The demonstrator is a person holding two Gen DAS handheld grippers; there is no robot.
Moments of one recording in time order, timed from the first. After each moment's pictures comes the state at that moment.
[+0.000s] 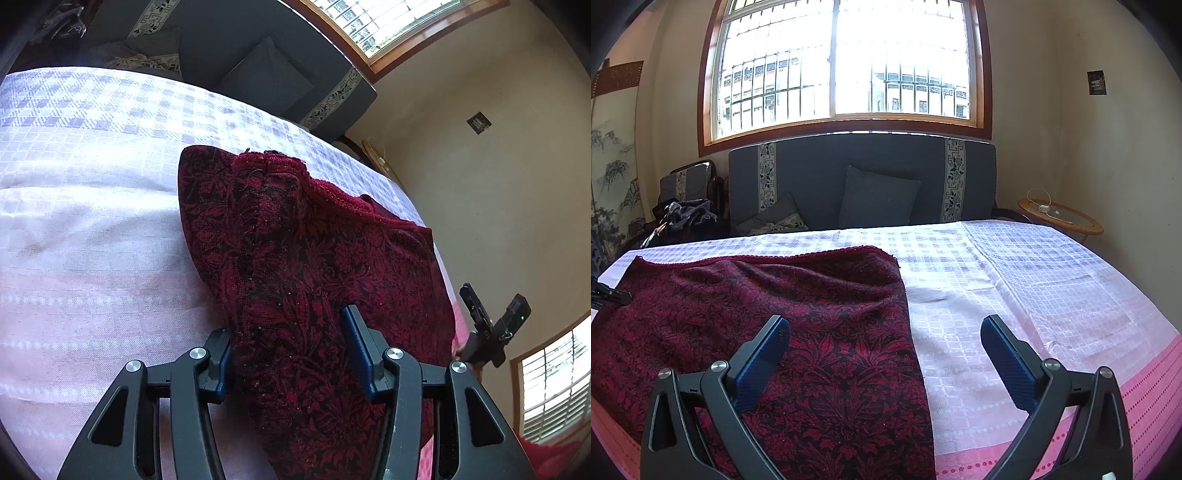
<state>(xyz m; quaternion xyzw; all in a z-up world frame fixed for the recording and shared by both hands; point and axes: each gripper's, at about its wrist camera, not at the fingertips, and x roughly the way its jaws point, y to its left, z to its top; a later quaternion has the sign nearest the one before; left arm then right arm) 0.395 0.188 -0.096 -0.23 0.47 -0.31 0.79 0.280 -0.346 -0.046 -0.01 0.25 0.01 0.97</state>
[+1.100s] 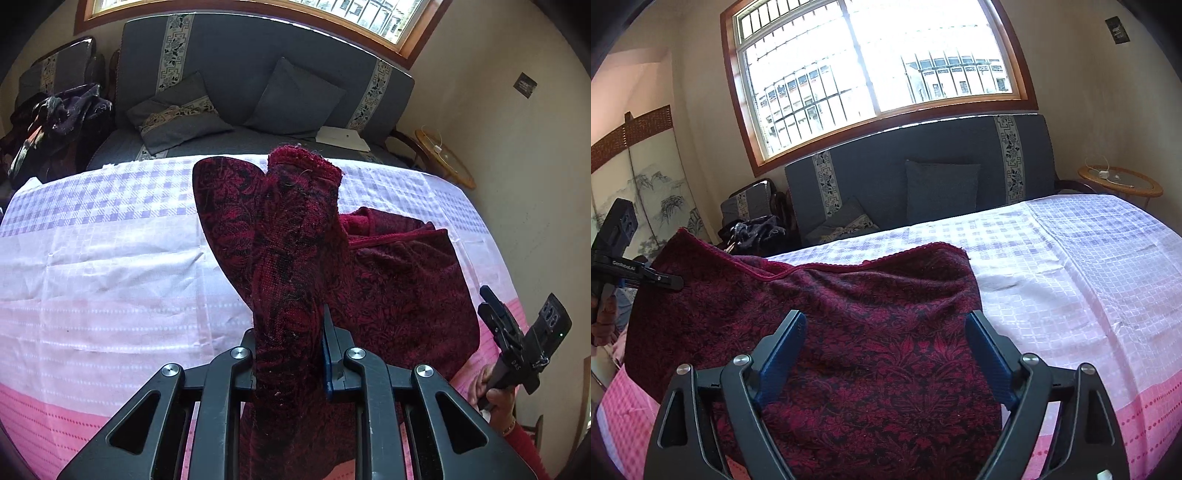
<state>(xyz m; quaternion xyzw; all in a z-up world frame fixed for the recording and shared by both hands) 0.358 0.090 0.038 -0.09 0.49 -0.16 0.85 0.278 -0.347 -0.033 0.09 0.27 0.16 0.94</state>
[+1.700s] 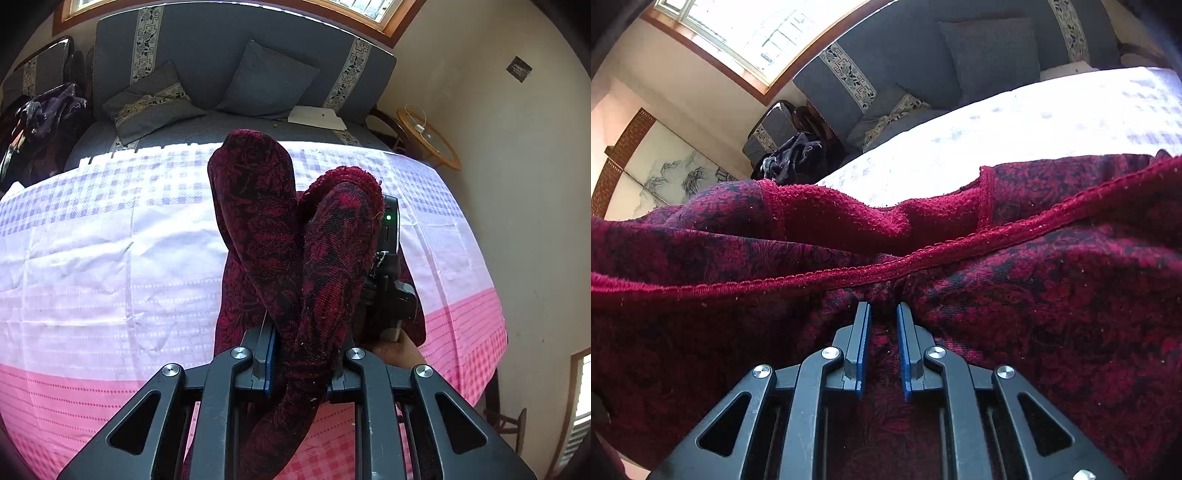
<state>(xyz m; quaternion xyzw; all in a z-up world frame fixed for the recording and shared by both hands) 0.352 -0.014 0.080 -0.09 0.53 -0.18 0.82 0.433 -0.233 -0.099 0.22 0.51 0.26 0.79</state>
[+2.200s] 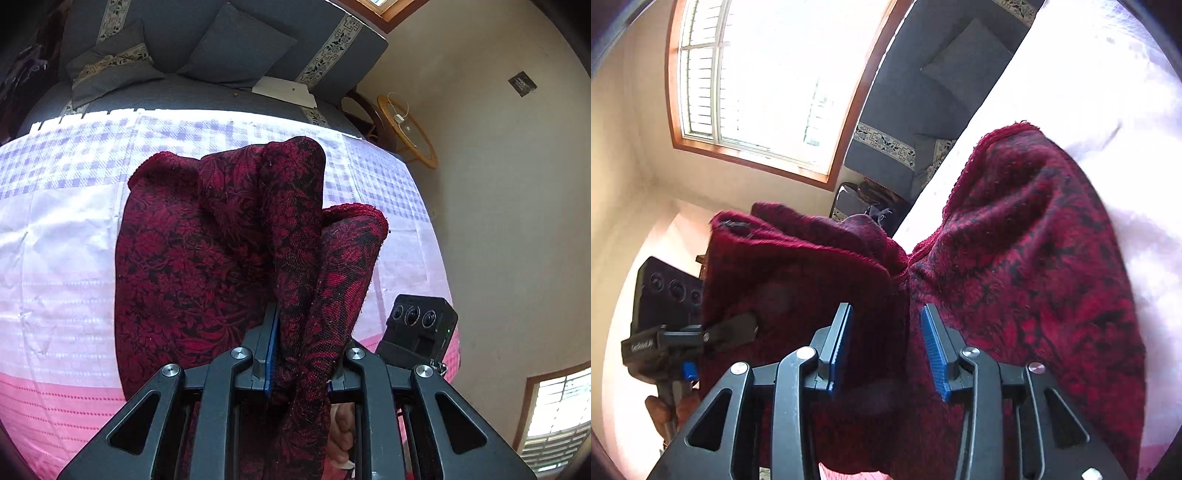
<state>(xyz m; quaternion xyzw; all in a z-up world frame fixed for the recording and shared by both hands) 0.410 -0.131 0.048 -0.19 0.58 -0.22 0.76 0.355 -0.377 -0.107 0.46 0.38 0.33 0.73</state>
